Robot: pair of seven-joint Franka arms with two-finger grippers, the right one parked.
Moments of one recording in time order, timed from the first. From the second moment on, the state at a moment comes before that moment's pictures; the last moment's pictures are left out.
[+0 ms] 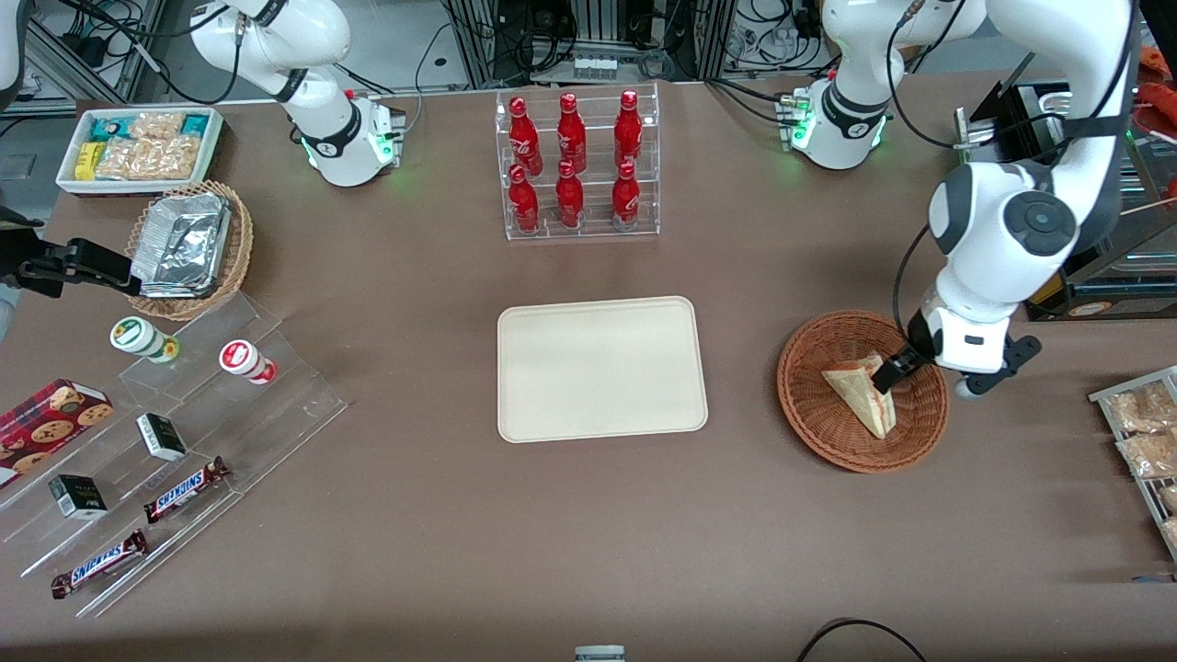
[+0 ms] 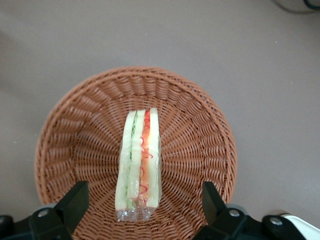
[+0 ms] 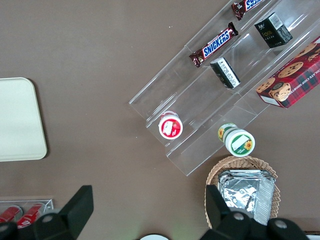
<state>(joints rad) -0.03 0.11 -0.09 -2.23 0.06 2.50 -0.74</state>
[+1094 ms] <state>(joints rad) -0.03 0.23 -0.09 -2.37 0.06 2.84 -0.76</state>
